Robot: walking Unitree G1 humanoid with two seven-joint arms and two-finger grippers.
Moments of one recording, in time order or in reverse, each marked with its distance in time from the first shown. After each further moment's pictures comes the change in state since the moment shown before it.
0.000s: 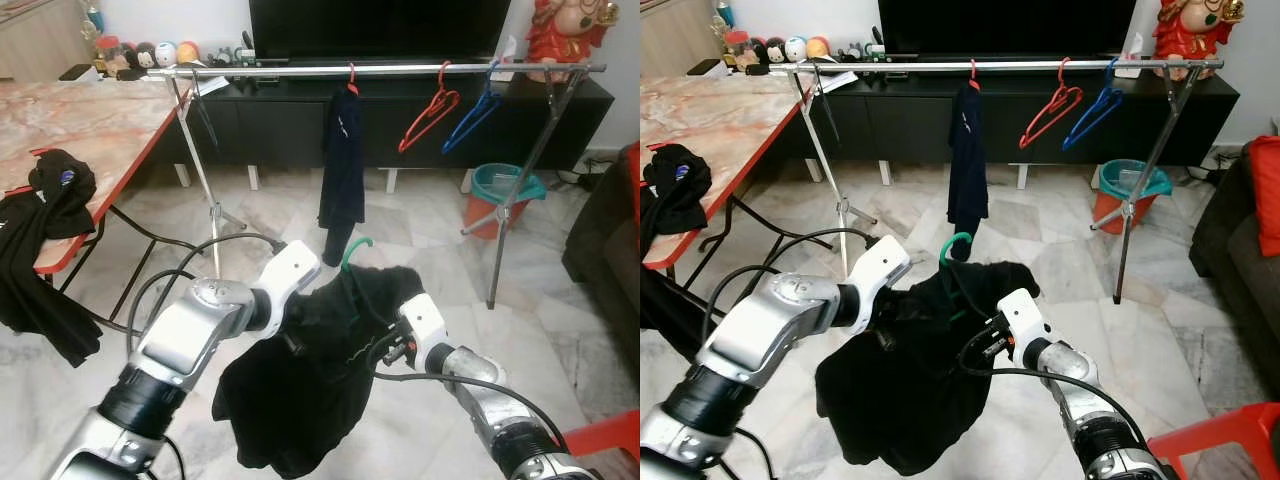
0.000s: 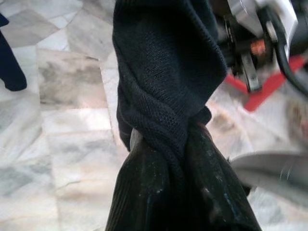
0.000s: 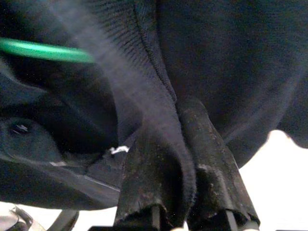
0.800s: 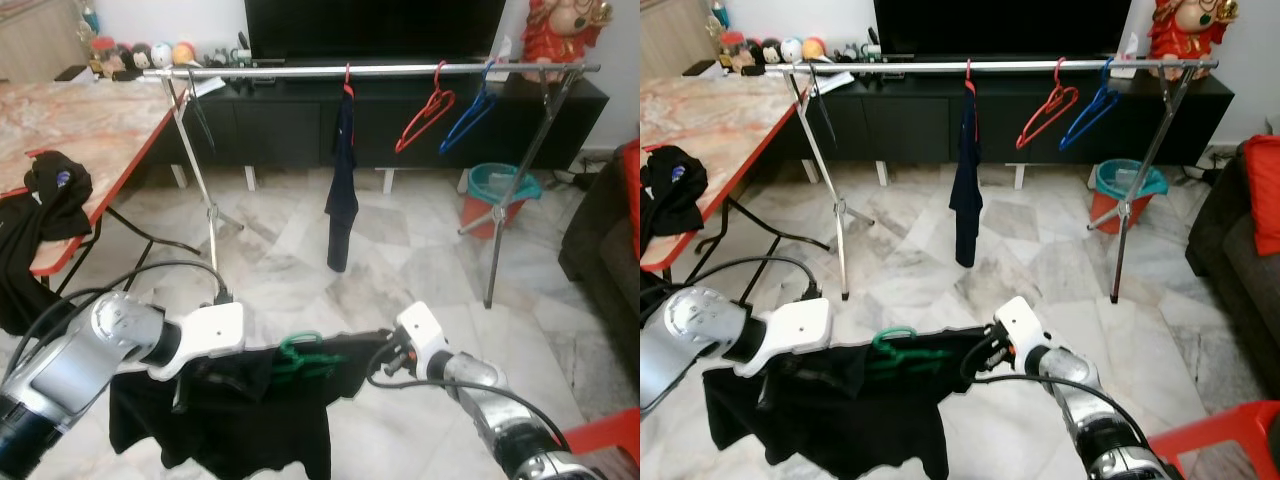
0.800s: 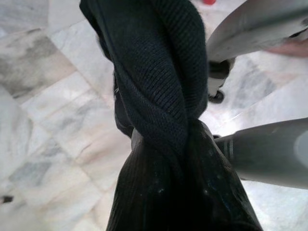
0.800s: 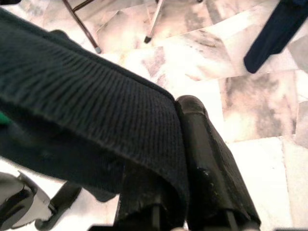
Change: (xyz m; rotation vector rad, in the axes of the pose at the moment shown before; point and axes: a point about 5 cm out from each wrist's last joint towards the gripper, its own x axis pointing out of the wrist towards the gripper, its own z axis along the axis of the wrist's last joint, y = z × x) left arm -0.071 0.001 -0.053 0.397 0.241 -0.328; right arm -0.002 0.001 -0.011 -0.039 0.095 0.046
